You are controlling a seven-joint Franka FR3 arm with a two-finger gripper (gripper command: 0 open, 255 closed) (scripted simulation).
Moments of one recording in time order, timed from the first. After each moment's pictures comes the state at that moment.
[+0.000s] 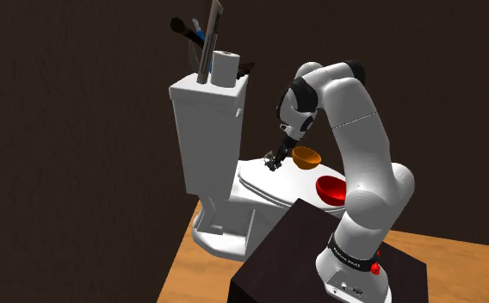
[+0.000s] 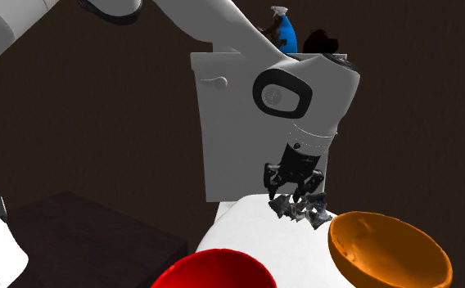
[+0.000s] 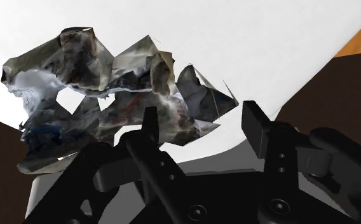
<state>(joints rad) -0.19 0.72 -0.72 -1.86 1.02 2.08 -1.99</state>
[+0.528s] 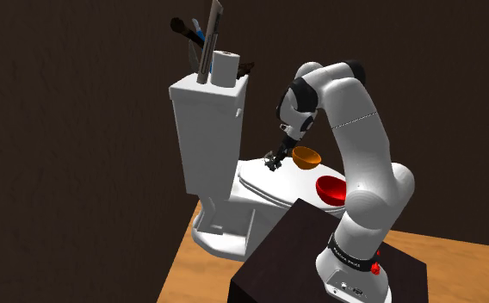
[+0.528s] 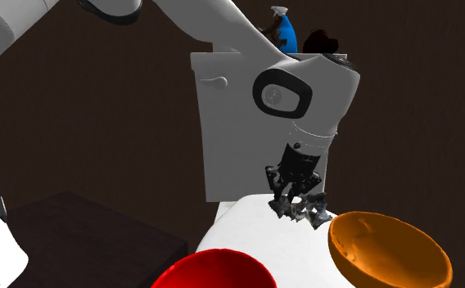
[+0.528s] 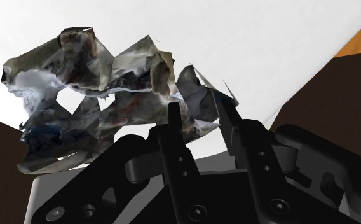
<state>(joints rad) -0.19 0.72 -0.72 -1.86 1.02 2.08 -1.99</state>
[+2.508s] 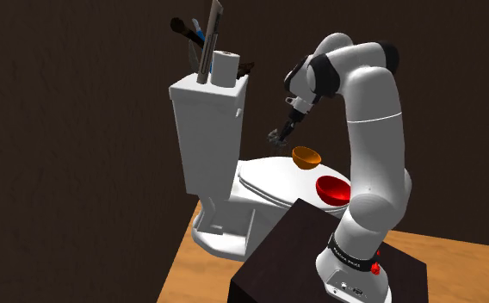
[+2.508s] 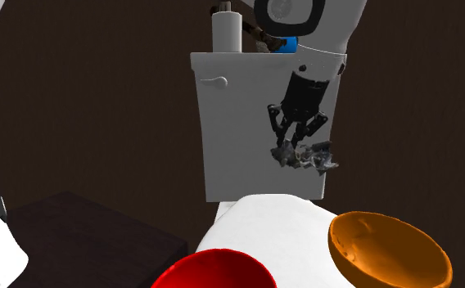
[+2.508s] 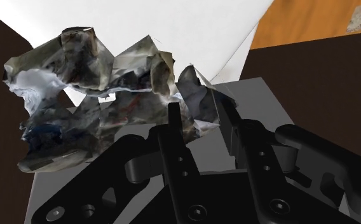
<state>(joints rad) -0.08 0.47 -0.88 -1.85 0.79 1.92 -1.80</state>
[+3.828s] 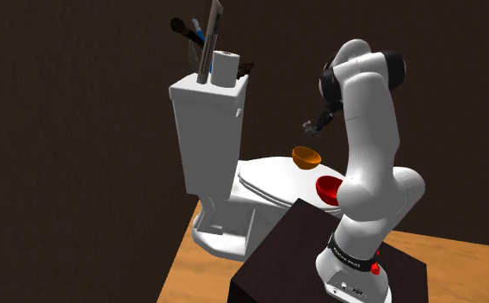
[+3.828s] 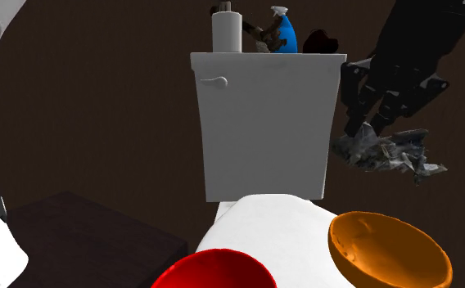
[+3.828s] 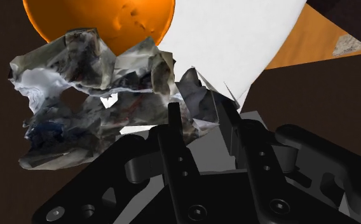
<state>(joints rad) -0.47 0.60 -0.91 -1.51 0.76 1.59 -1.99</state>
